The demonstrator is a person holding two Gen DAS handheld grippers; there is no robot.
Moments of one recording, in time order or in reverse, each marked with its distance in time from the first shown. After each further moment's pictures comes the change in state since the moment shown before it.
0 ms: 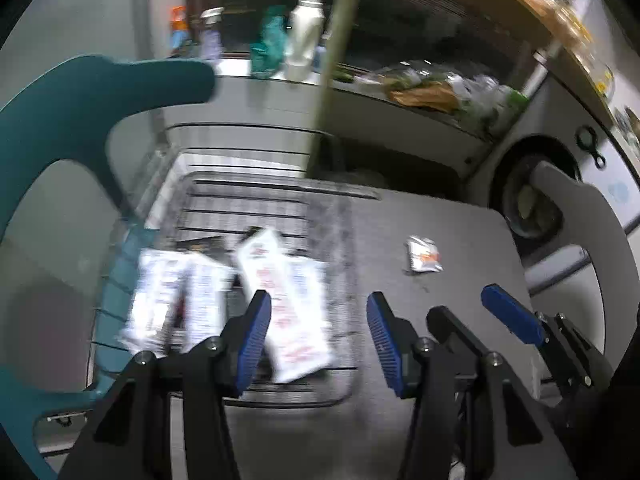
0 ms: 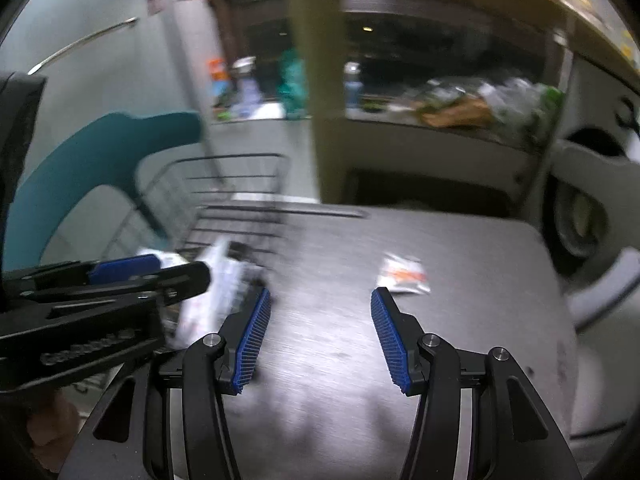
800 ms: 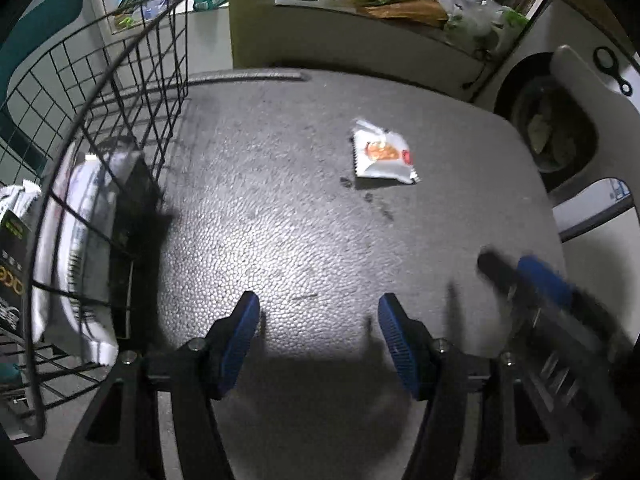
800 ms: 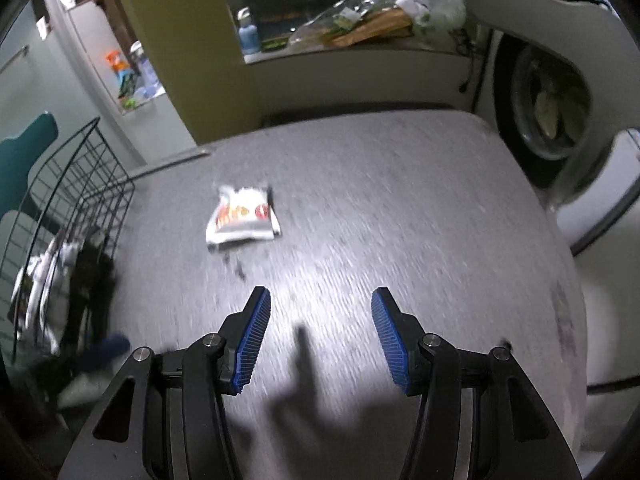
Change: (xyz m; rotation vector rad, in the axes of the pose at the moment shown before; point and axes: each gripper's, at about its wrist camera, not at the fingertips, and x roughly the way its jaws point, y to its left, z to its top) left arm 0.147 -0.097 -0.055 0.022 0.203 0.023; right arm 0.117 -0.127 -0.027 0.147 0.158 -0.051
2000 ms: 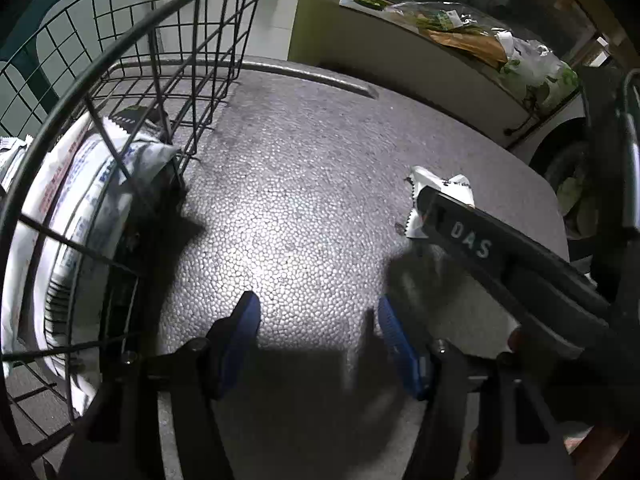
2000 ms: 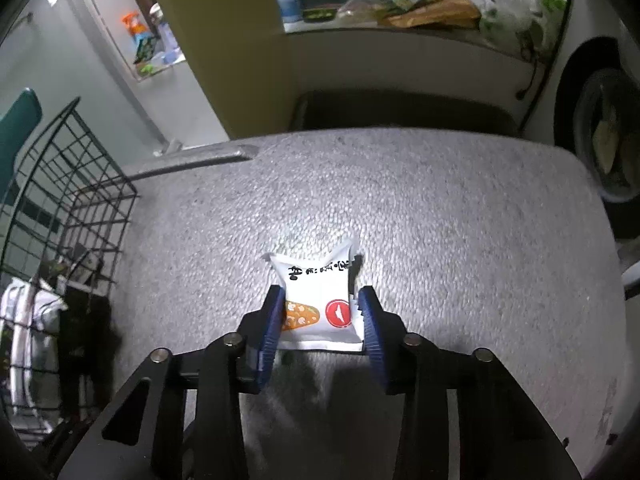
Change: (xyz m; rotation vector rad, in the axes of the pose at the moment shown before) left arm 0.016 0.038 0.020 -0.173 -0.006 -0.039; right arm 0.079 0.060 0.050 -0.112 0.104 0.048
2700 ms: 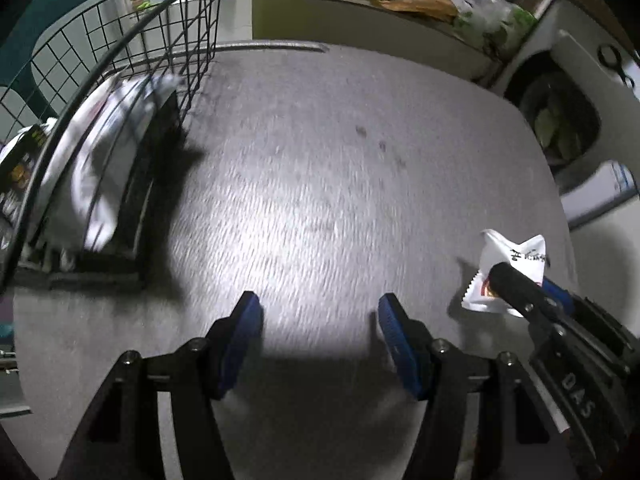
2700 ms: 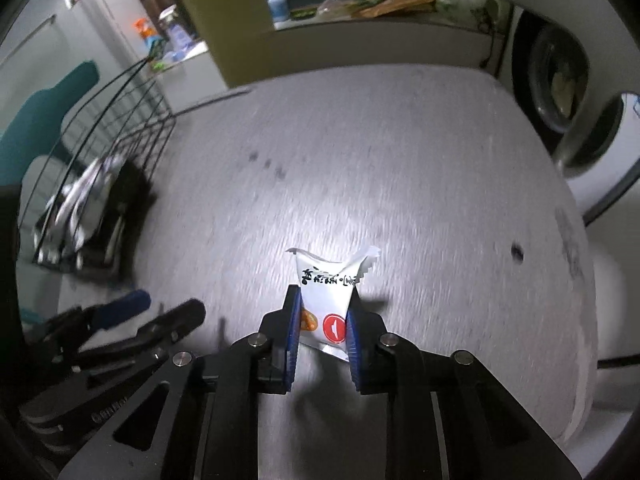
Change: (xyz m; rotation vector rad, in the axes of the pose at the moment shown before) left arm -0.033 -0.008 -0.072 0.220 -0.006 -0.015; right arm -0.110 -0.031 -0.158 0.029 0.006 0.026
